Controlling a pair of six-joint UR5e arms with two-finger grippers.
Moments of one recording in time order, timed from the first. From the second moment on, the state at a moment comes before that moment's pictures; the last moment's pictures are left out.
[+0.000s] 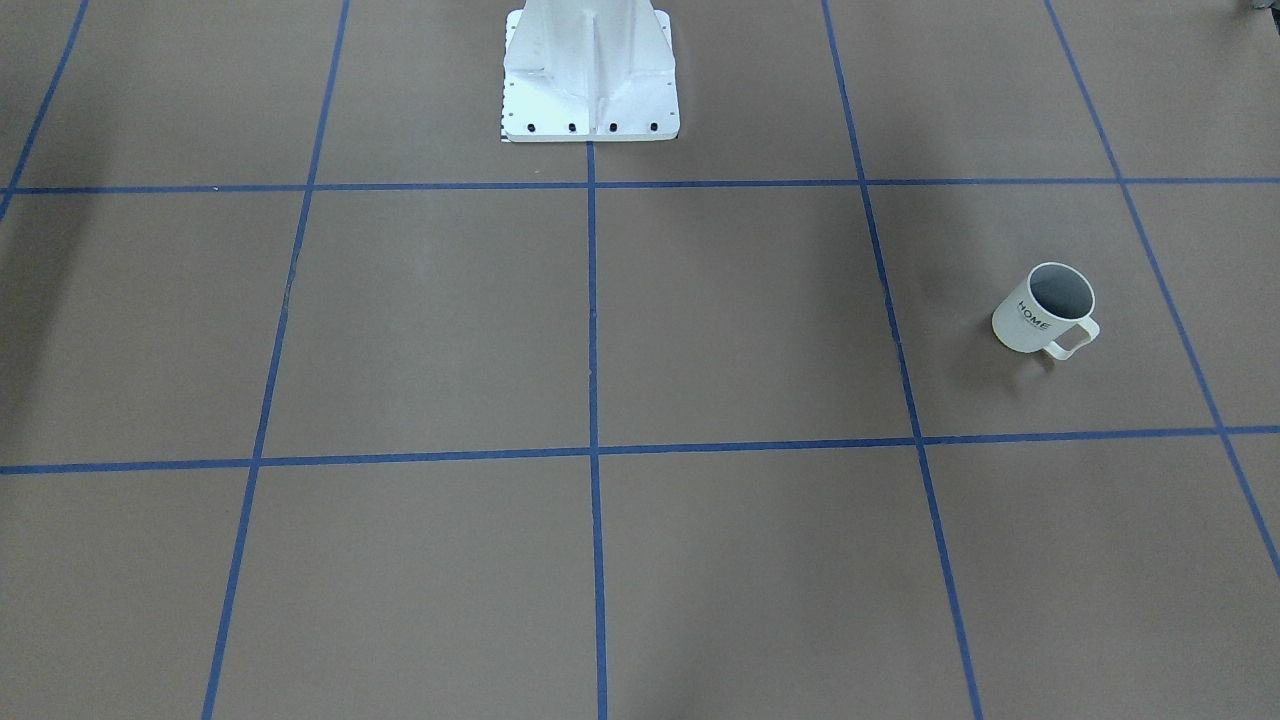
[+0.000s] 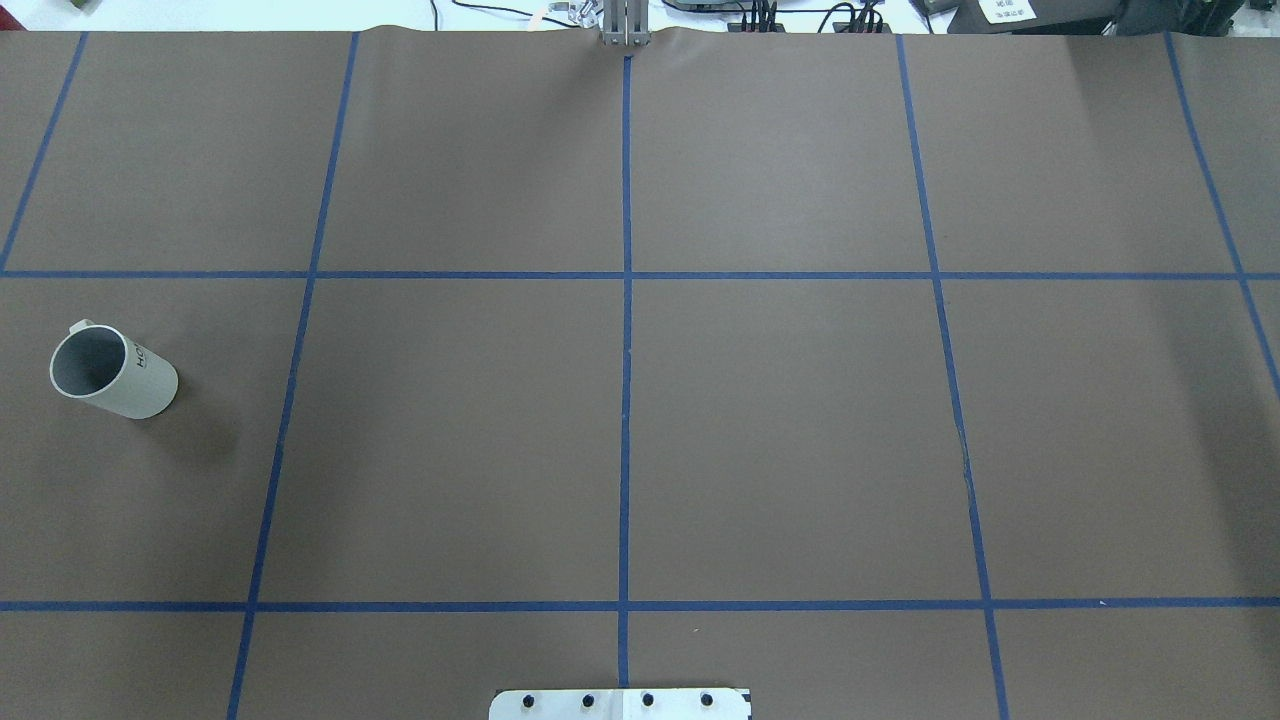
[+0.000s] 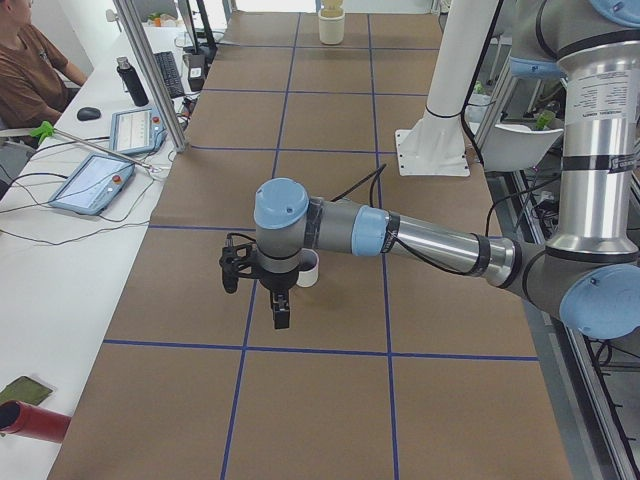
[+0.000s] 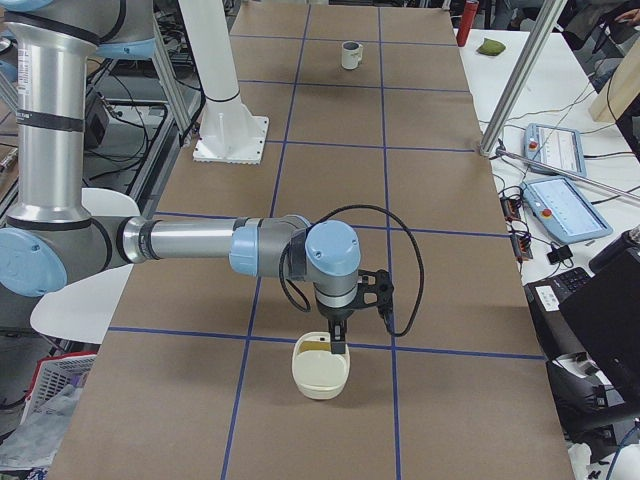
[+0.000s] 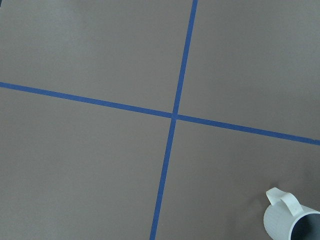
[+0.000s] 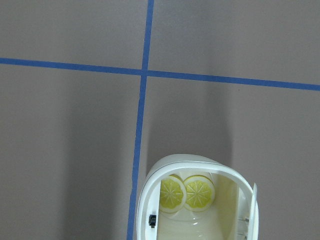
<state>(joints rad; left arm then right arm) -1.63 -1.52 -1.85 -1.45 -2.27 -0.25 1.70 -1.69 1.79 -1.69 2.35 -0.14</state>
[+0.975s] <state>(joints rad) -1.63 -1.51 -1.73 -1.56 -2.24 -0.04 1.60 -1.68 1.78 -1.68 2.37 -0.12</state>
